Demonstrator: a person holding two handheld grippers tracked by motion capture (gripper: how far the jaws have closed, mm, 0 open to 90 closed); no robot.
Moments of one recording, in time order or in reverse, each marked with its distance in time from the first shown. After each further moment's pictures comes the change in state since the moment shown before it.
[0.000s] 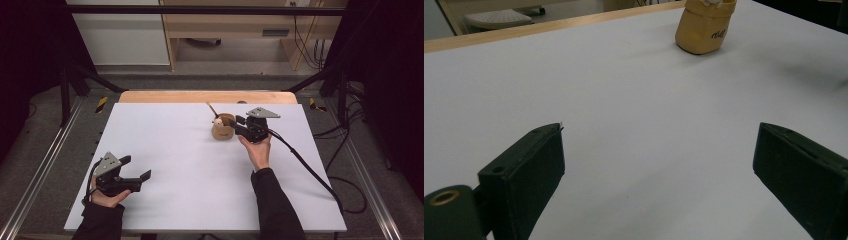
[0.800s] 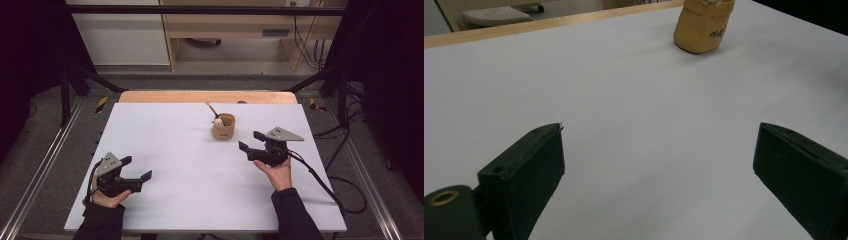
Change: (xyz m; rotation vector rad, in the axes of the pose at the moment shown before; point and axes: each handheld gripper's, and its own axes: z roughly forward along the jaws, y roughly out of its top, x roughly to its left) left arm -0.002 0.000 0.001 0.002 -0.005 -0.011; right arm 0.007 -0.031 -0.077 -0.019 0.067 -0.021
